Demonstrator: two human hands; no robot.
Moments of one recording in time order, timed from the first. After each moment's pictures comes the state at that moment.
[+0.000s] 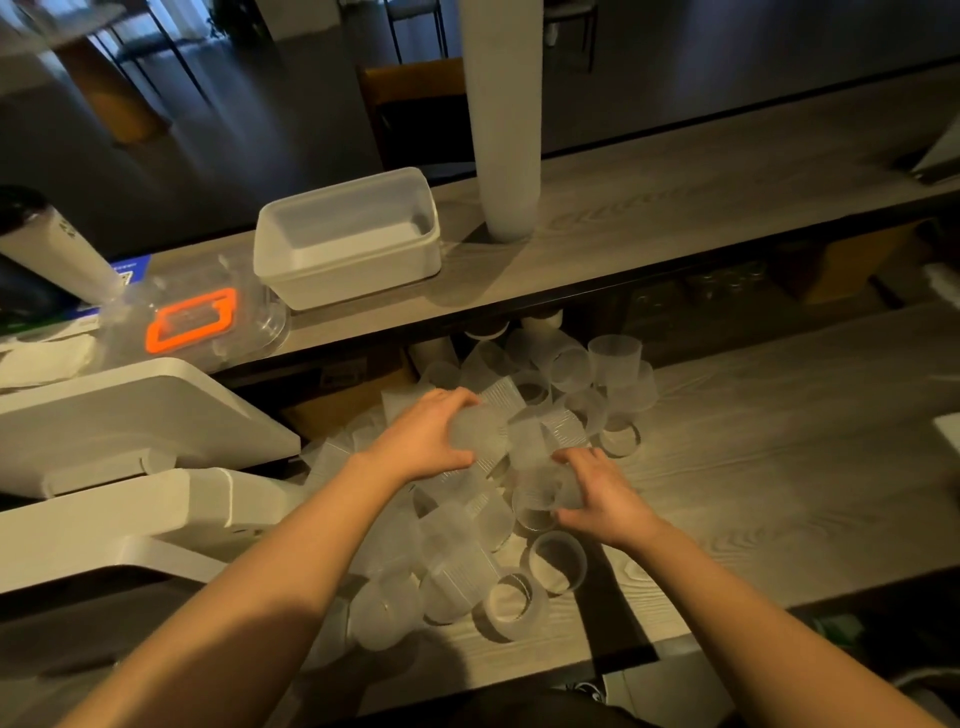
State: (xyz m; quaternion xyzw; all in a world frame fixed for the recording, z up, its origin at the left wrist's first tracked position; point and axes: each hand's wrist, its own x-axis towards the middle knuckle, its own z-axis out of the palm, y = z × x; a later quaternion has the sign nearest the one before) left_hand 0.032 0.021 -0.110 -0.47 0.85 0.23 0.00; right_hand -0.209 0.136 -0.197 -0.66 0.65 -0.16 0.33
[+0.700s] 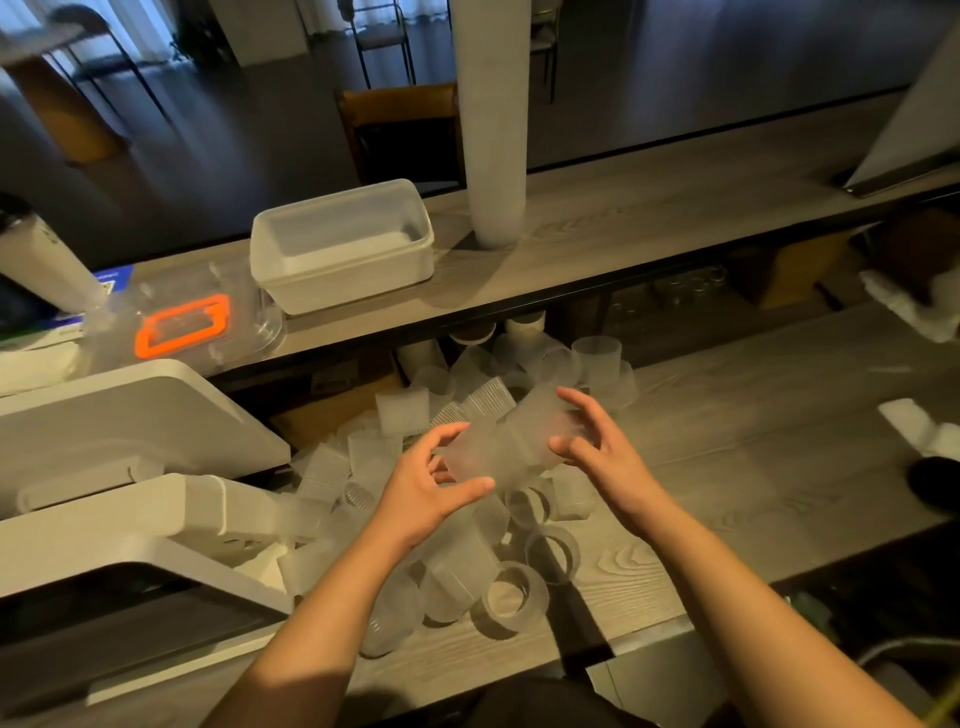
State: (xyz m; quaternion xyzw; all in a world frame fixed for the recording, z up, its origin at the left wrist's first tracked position) left_hand 0.051 0.103 -0.108 -0.49 0.63 0.54 -0.27; right_hand -0.180 0.153 -0.110 -0.42 0.59 -0.47 0.51
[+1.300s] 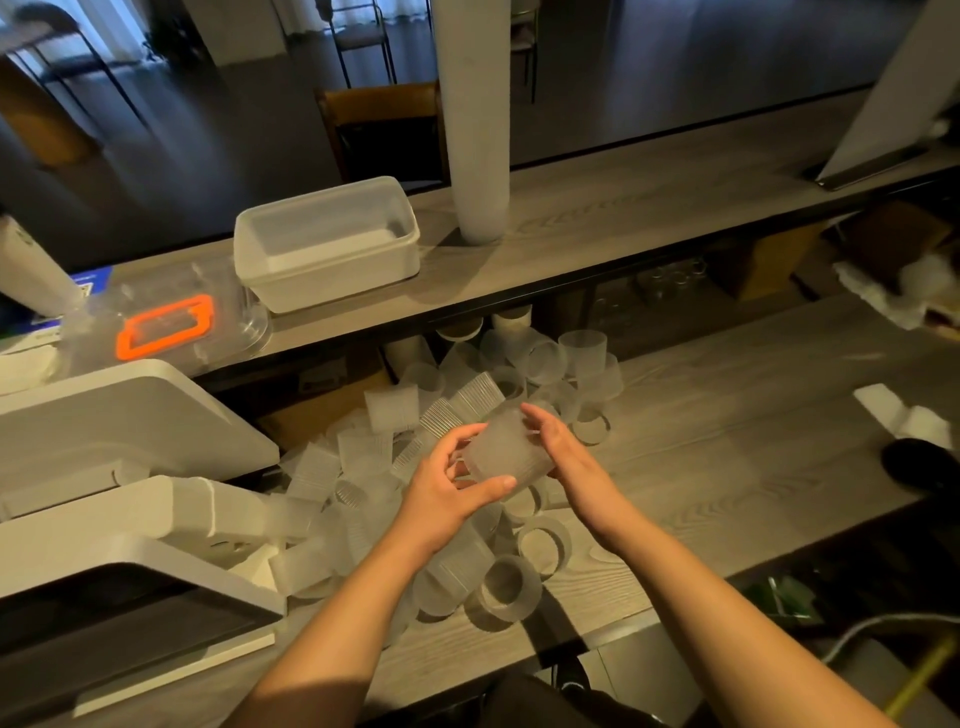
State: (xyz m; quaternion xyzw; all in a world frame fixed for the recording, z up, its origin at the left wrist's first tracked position) left_hand 0.028 0.123 -0.105 -0.46 0.60 0.59 -0.29; right_hand -0.151 0.169 -0.110 -0.43 0.57 -0.45 0.53
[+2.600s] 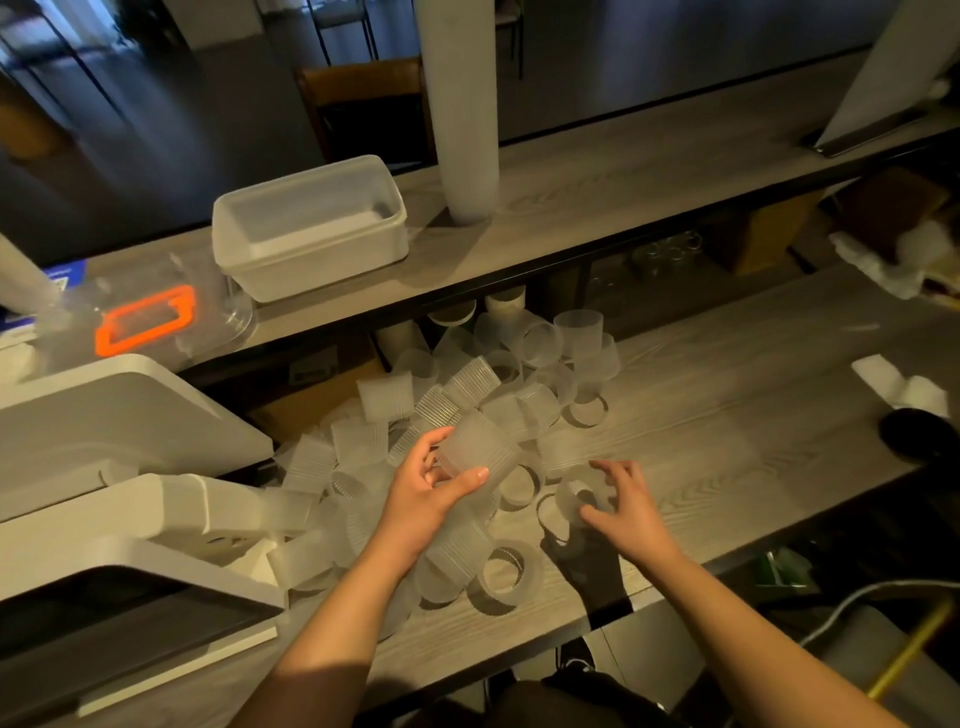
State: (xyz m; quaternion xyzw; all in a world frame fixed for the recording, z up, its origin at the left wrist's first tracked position) left_hand 0.045 0.129 -0.125 -0.49 0.52 0.63 -0.30; right_hand -0.206 0.218 -0.234 -0.46 0.77 -0.30 0.34
